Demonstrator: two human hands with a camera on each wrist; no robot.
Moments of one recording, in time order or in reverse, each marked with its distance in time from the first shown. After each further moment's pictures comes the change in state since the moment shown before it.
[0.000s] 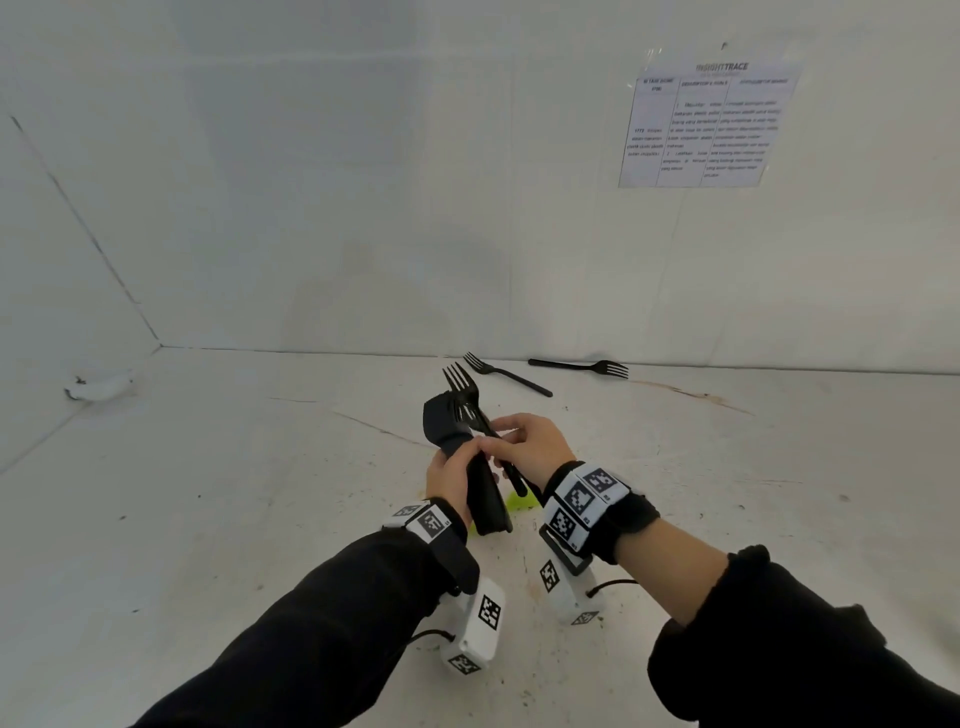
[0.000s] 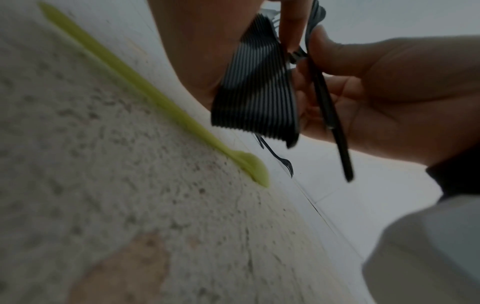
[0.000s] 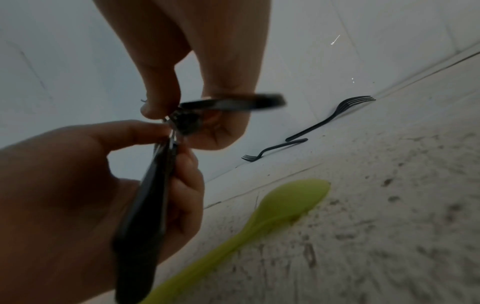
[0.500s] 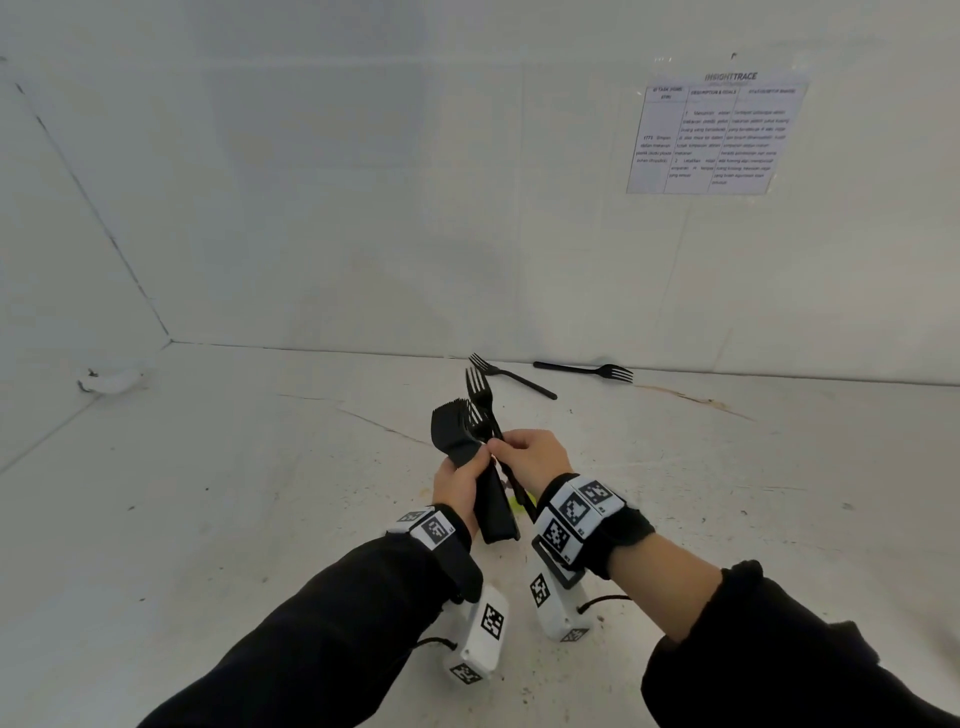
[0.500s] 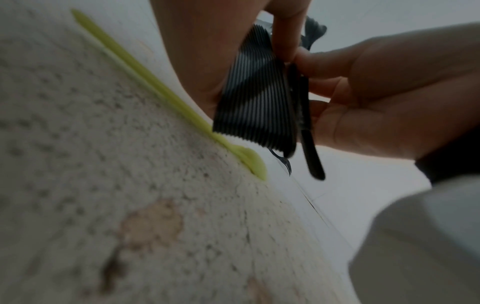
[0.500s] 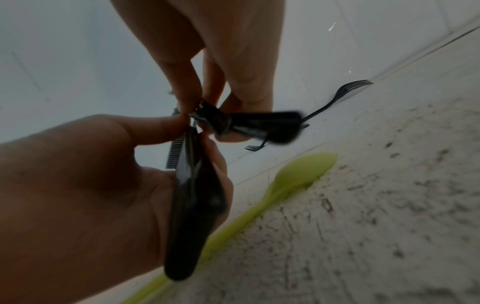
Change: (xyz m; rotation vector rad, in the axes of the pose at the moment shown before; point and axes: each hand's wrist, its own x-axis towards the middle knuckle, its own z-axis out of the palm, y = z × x) left_hand -0.011 -0.004 -0.004 0.049 -0.034 -0.005; right_hand -0.010 0.002 0.010 -0.100 0.079 0.025
